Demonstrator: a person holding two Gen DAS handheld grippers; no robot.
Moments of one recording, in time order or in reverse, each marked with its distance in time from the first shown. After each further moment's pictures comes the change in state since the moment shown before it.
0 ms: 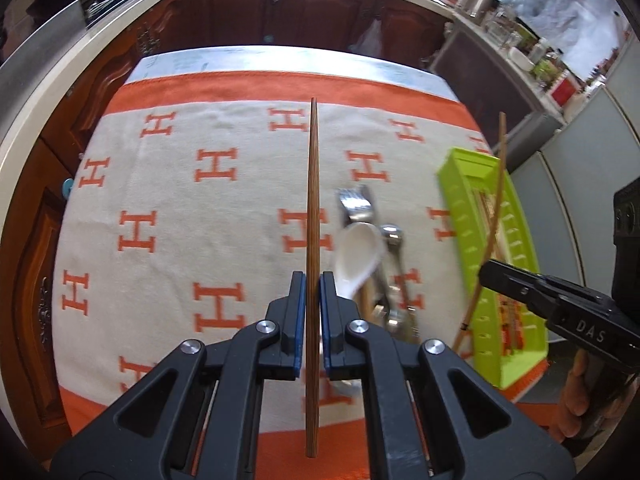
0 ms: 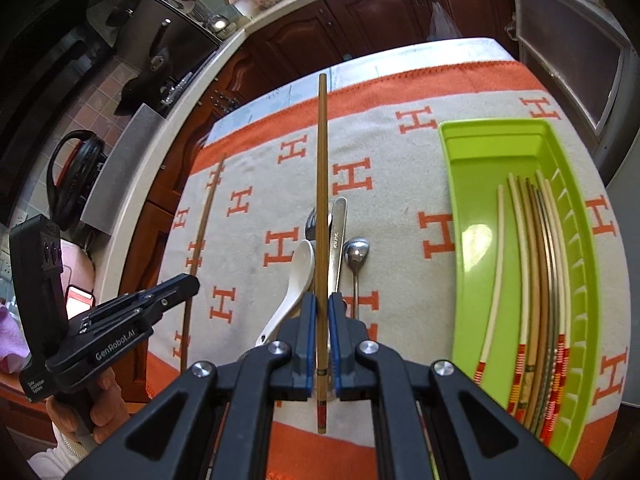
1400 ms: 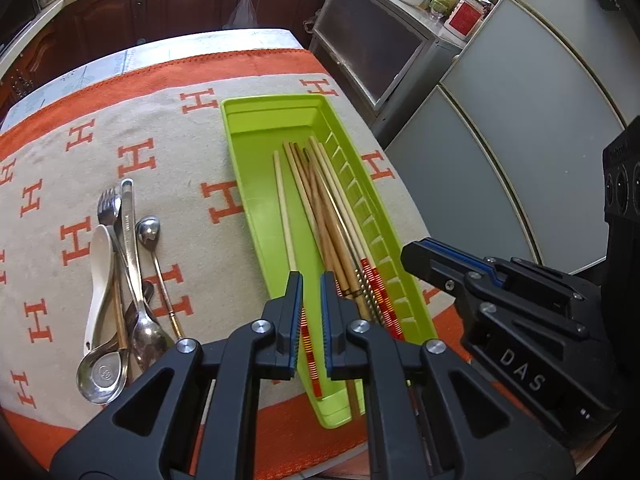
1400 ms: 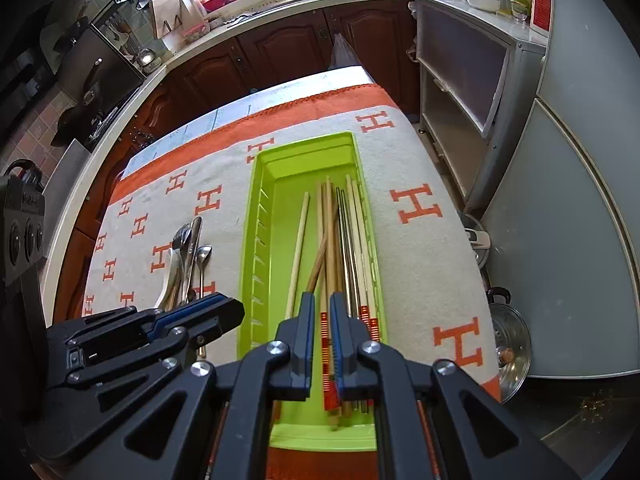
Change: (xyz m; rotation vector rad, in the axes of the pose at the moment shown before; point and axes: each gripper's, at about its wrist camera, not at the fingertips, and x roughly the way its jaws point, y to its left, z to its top) left arm 0.040 -0.201 -0.026 0.213 0.087 -0.196; right arm -0.079 -0.094 -0.031 0.077 -0.105 -0.289
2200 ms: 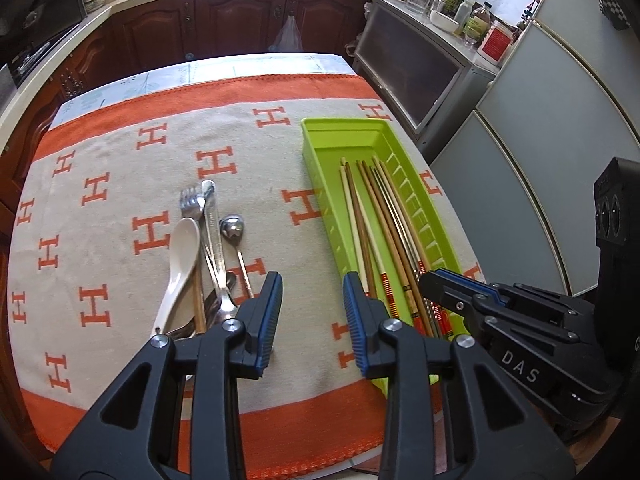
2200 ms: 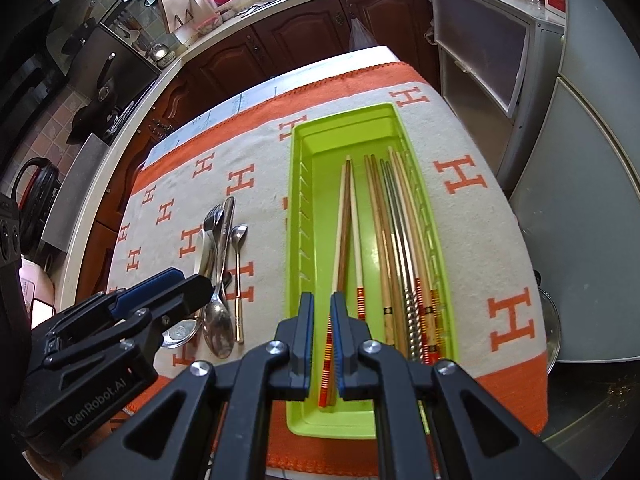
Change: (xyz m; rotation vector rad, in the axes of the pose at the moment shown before) left arm -0.046 0.043 -0.017 -0.045 -0.094 0.127; right arm 0.013 0.029 -0.015 0.018 0.046 0.084
